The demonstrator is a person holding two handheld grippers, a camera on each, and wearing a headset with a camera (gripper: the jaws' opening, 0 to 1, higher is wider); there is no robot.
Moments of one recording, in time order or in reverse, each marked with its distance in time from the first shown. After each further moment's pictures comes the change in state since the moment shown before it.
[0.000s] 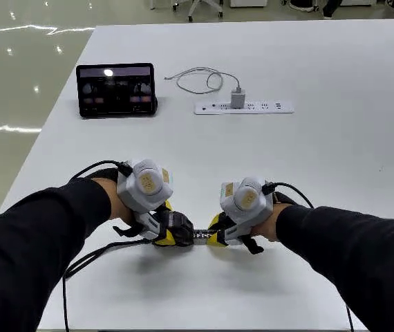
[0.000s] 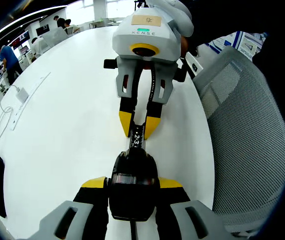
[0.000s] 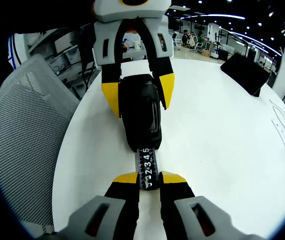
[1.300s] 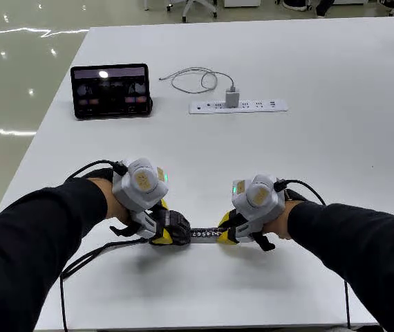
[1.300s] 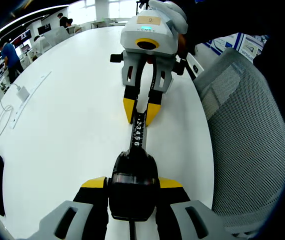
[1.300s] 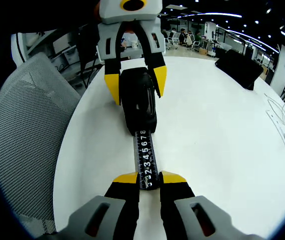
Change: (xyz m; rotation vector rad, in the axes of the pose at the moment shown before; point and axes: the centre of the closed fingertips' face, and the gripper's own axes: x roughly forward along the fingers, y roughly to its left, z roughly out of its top) left arm 0.000 -0.001 0.000 -0.014 -0.004 0.000; right arm -0.018 -0.001 -0.022 0.020 0.005 -0.015
